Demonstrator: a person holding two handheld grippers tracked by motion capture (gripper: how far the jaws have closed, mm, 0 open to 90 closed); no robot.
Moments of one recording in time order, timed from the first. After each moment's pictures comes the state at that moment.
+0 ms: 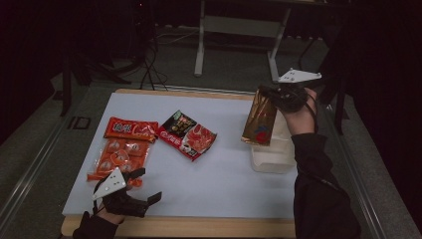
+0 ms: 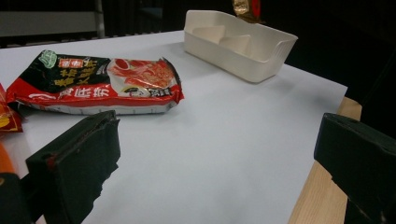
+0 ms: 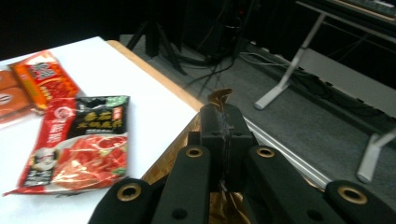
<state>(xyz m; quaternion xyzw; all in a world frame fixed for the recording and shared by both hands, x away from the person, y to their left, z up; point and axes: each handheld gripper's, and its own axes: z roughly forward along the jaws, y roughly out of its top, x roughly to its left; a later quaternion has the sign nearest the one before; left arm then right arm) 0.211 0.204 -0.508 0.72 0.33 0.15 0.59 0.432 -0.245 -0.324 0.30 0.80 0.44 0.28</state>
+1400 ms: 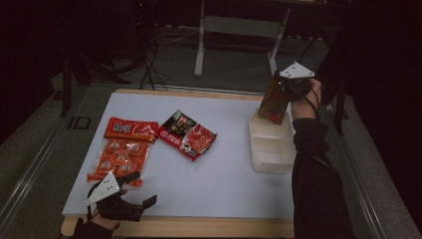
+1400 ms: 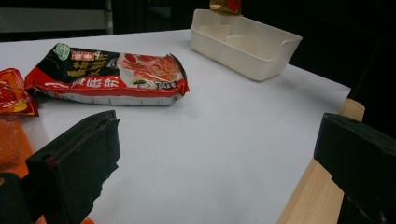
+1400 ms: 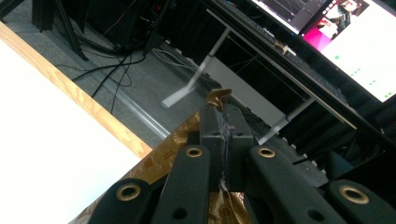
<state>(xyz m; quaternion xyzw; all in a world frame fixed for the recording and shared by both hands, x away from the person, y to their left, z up) 0.198 0.213 -0.510 0.72 0.35 0.15 0.58 0.485 -0.268 -0.342 0.28 0.77 0.34 0.46</state>
